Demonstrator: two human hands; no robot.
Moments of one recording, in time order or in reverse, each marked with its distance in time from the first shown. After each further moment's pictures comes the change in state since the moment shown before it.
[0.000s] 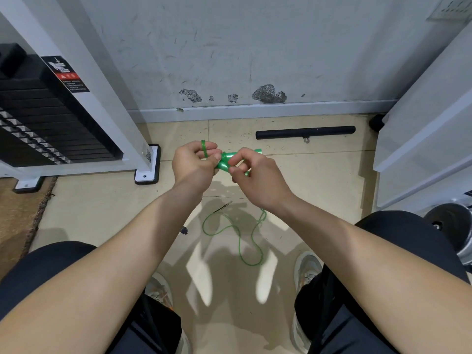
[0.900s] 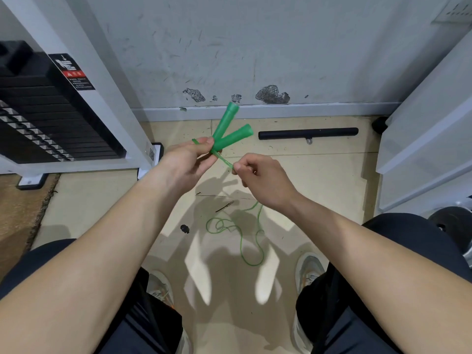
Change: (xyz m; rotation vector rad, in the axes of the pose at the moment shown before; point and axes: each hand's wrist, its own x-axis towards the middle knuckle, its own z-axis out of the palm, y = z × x) left_hand 0.015 0.023 -0.022 -0.516 -0.104 -0.372; right_hand 0.001 0.003 -0.003 0.004 -0.054 -0.008
